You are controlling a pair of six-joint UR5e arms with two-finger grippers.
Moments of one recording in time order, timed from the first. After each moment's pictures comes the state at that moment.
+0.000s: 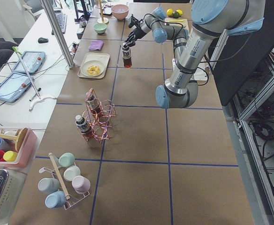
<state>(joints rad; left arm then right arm) -0.43 -2.29 -1.99 -1.46 -1.10 -1.31 1.51 -1.68 1.81 -1.69 2.31 0.00</state>
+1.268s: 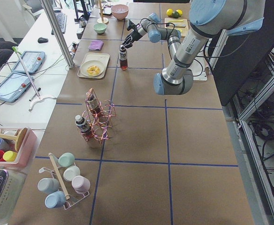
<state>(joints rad) -0.37 -2.46 -1.65 -1.53 -0.99 -1.37 1.51 -1.68 1.81 -1.69 2.31 0.01</state>
